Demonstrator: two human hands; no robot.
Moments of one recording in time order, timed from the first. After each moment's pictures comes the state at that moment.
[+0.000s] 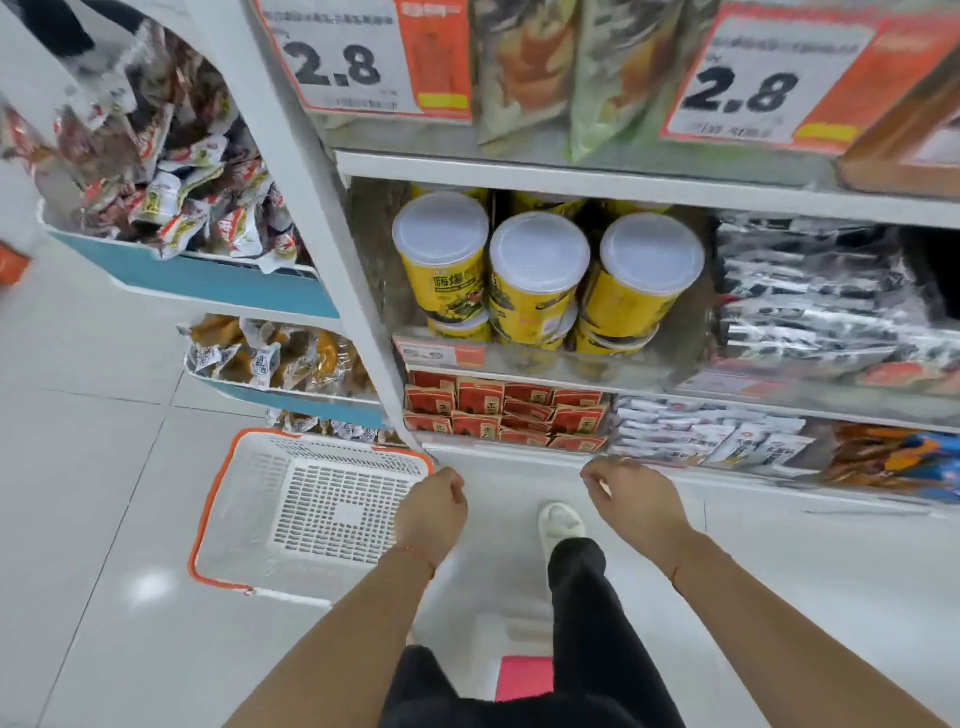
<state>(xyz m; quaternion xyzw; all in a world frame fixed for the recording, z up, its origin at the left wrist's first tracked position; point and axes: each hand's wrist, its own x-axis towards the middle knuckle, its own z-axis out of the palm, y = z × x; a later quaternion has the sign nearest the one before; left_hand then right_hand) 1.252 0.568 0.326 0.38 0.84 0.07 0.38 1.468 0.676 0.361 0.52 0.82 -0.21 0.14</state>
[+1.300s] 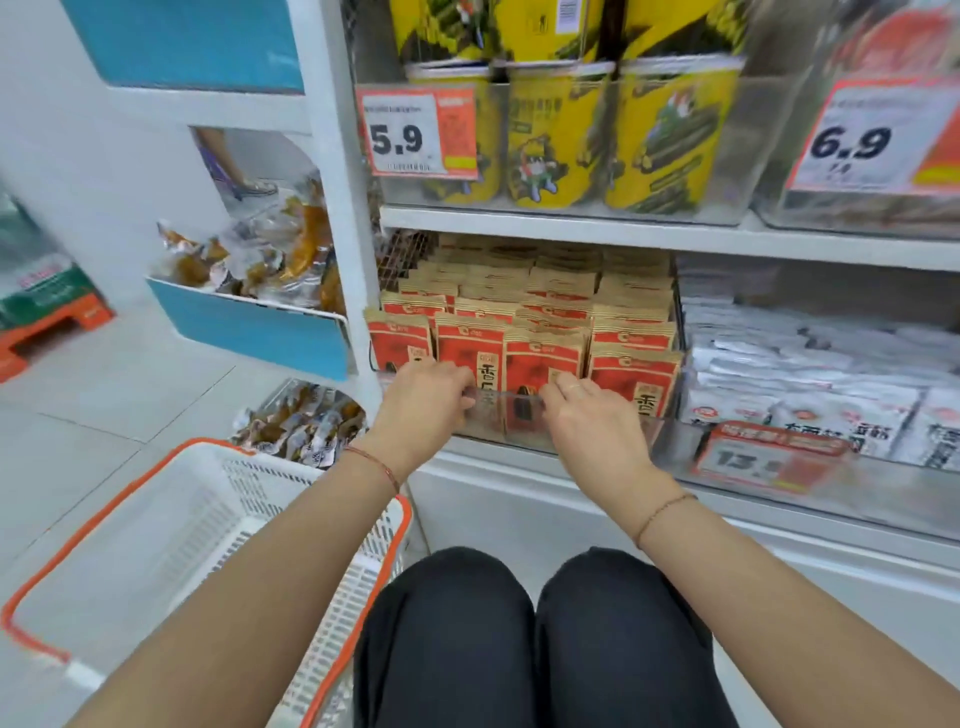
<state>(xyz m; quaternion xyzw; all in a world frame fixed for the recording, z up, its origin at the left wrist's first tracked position) 1.242 0.625 0.118 0.63 0.76 0.08 -0.13 1.427 0.694 0.109 0.29 0.91 0.17 -0.23</state>
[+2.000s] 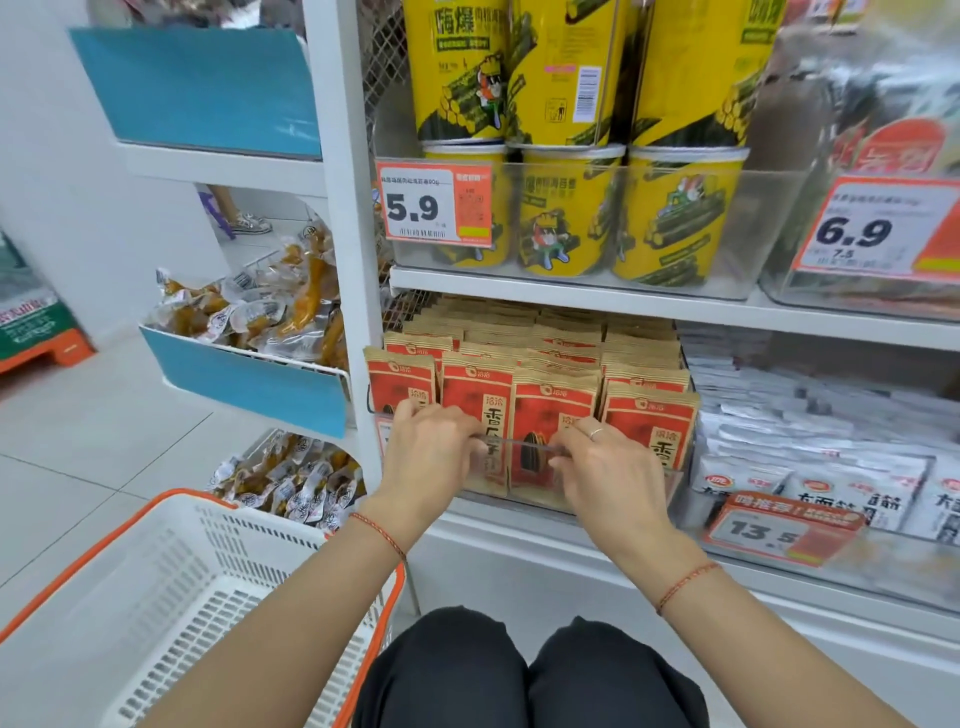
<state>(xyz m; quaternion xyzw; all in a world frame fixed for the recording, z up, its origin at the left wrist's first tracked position) 1.238 0.629 0.122 0.61 0.73 0.23 -0.19 1.419 0.702 0.120 0.32 0.88 0.09 -0.34</state>
